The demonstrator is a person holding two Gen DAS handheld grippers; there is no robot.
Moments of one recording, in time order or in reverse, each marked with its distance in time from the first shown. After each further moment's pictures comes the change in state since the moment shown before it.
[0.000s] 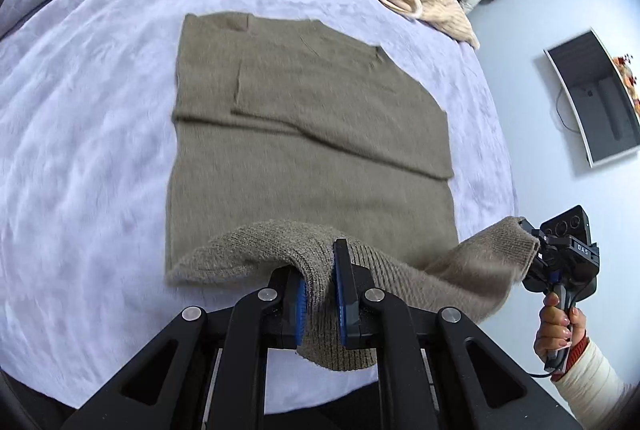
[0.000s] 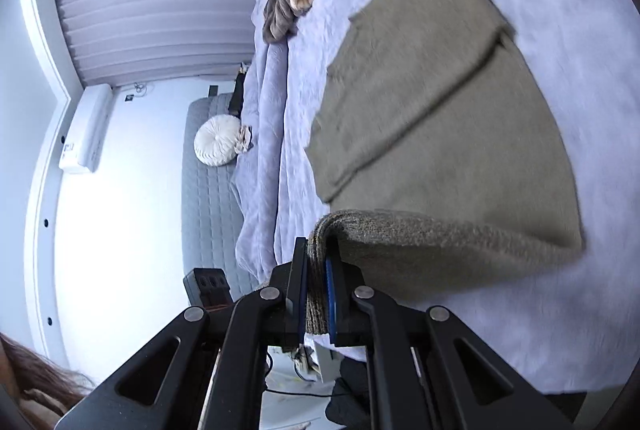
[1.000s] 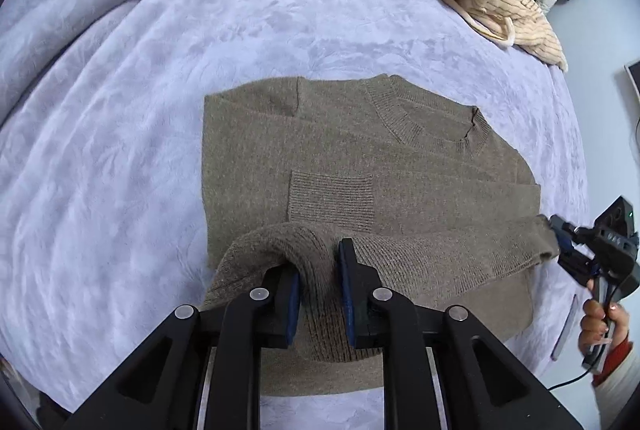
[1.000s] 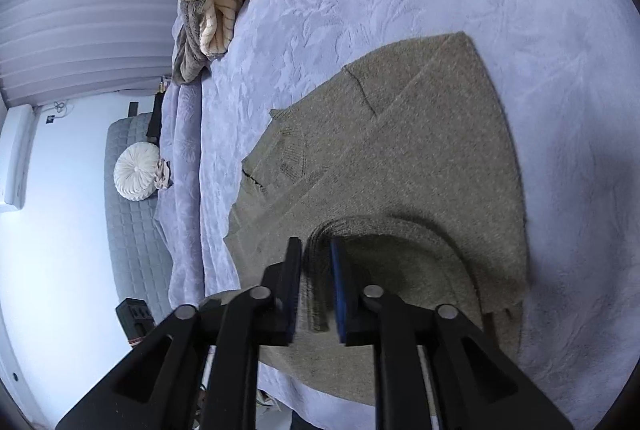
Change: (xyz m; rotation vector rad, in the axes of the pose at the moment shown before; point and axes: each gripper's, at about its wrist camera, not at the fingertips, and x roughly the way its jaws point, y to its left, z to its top) left arm 0.067 -0.005 0.147 -0.032 0.030 0.310; right arm 0.071 -0.017 0.185 0.036 0.020 -0.318
